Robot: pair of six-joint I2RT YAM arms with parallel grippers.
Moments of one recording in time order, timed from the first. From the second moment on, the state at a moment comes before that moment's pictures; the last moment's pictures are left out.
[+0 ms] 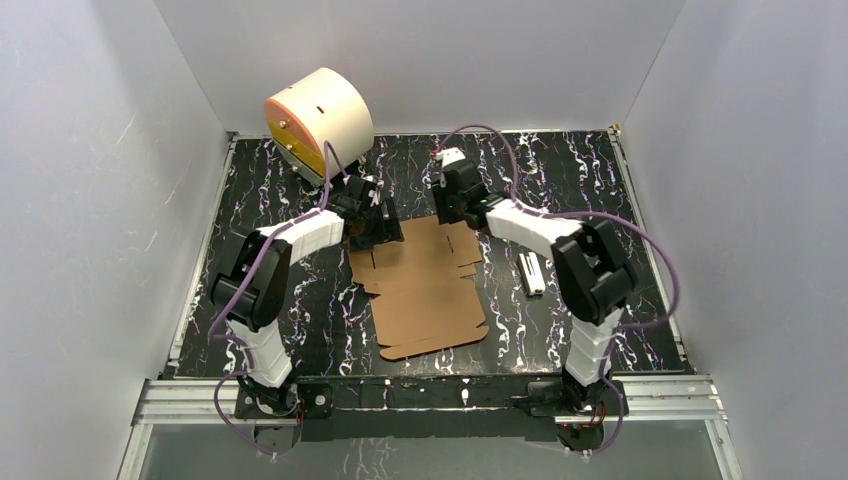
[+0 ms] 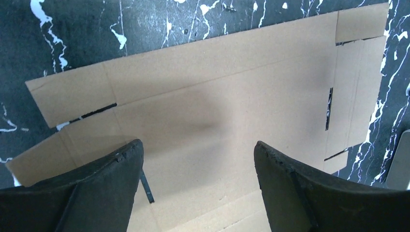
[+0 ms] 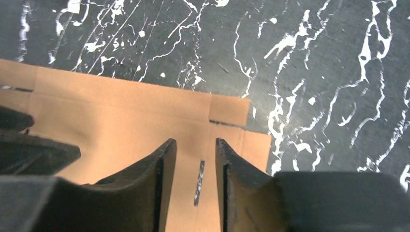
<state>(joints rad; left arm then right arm) -0.44 1.82 1.13 -0.27 0.08 -0.58 0.64 1.91 1.33 -0.14 0.14 0.18</state>
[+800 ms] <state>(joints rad) -0.61 1.73 1.09 -0.31 0.04 -0.61 0.36 1.66 0.87 0.01 -0.29 0.38</state>
